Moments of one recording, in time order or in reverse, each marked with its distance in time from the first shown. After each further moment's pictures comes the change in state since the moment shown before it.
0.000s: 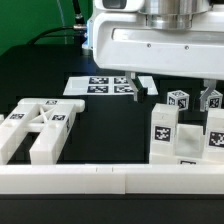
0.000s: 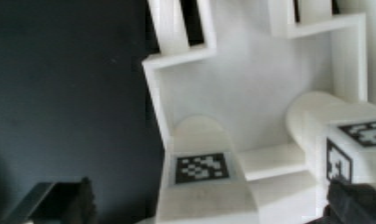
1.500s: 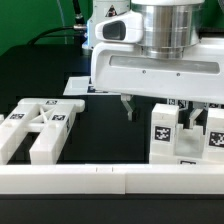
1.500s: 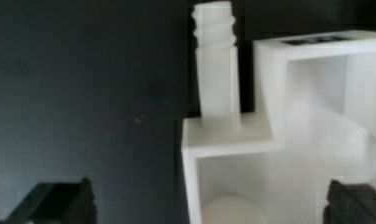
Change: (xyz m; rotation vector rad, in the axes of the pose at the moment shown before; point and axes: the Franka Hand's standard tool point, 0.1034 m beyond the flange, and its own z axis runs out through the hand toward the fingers) arm -0.020 0.016 0.045 -0.024 0.017 -0.106
